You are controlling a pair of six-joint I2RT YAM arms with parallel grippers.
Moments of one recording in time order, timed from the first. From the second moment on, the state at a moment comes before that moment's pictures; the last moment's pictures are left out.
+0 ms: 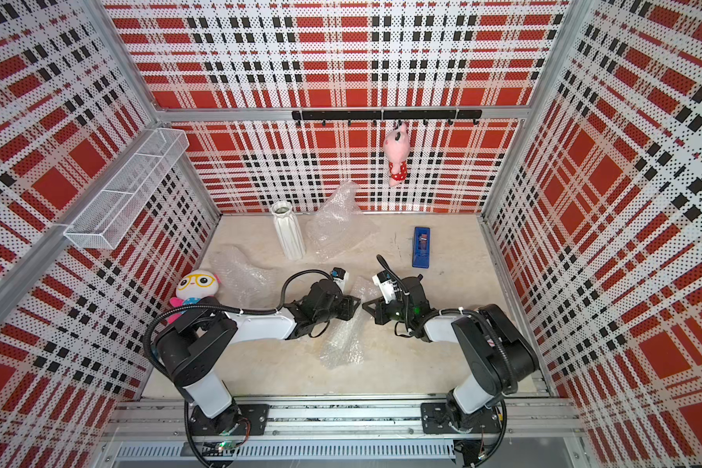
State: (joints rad) left arm -0.81 1.74 0.81 0.31 -0.01 -0.51; right arm 0.44 1.61 0.51 0.52 -0.62 0.31
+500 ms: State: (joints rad) left arm -0.81 1.74 0.80 0.32 -0.01 -0.52; right arm 0.45 1.67 0.51 0.61 -0.59 0.37
